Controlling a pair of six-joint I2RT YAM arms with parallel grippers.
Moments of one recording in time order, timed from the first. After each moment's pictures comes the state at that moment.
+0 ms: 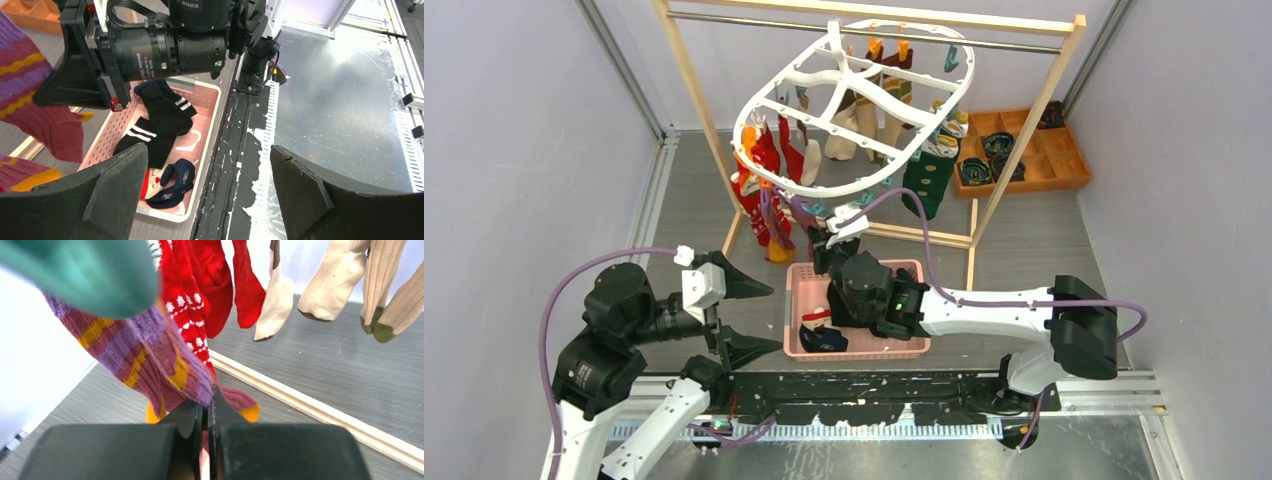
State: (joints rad) left arm -0.43 0.49 1.12 -0.87 0.90 0.11; right arm 1.26 1.50 1.00 0.54 0.79 0.15
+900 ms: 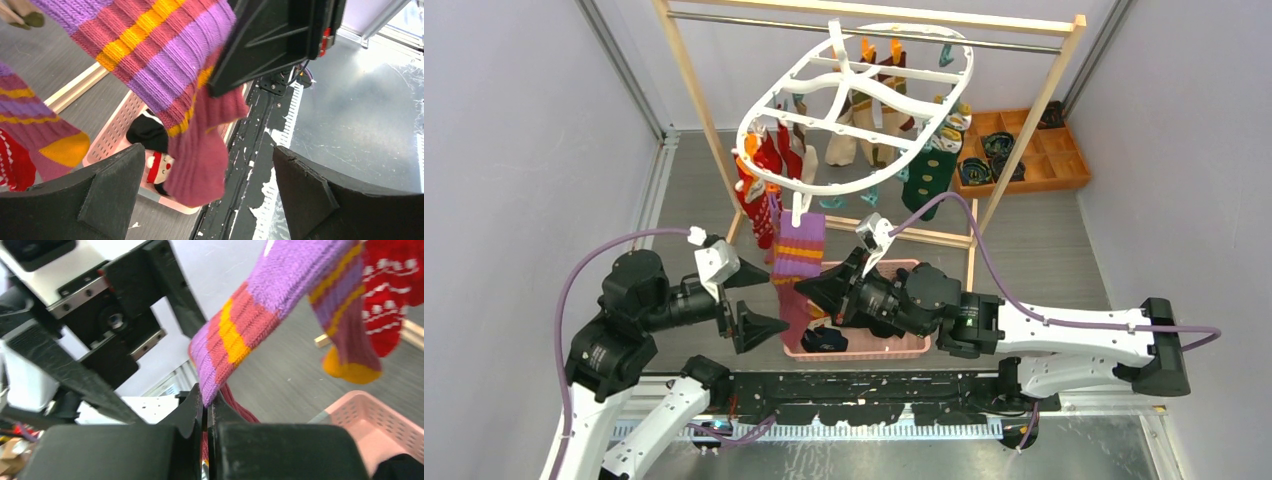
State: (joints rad) left arm -0.43 0.54 1.09 -0.86 0.76 0.06; right arm 1.38 1.14 0.96 0.26 0.30 0.48
